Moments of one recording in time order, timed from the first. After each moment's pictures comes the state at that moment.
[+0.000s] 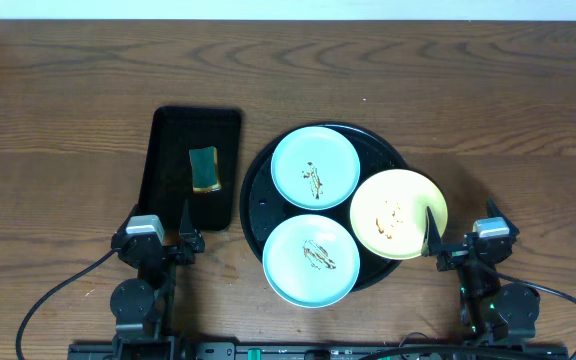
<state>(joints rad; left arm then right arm) 0.03 0.01 0.01 -0.11 -0.01 -0.11 0.02 0.01 0.01 -0.06 -0.12 -0.04</state>
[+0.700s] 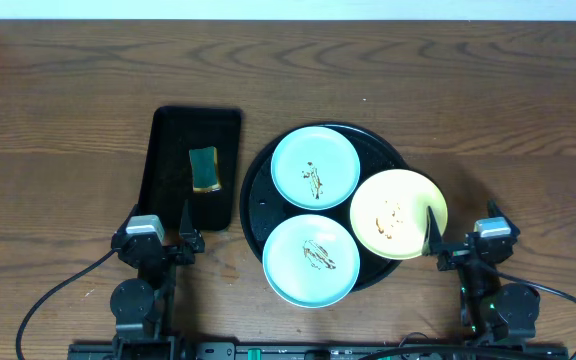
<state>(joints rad) 0.03 0.01 0.01 -0.11 -0.01 -0.11 0.02 0.01 0.01 -0.06 -0.10 -0.02</state>
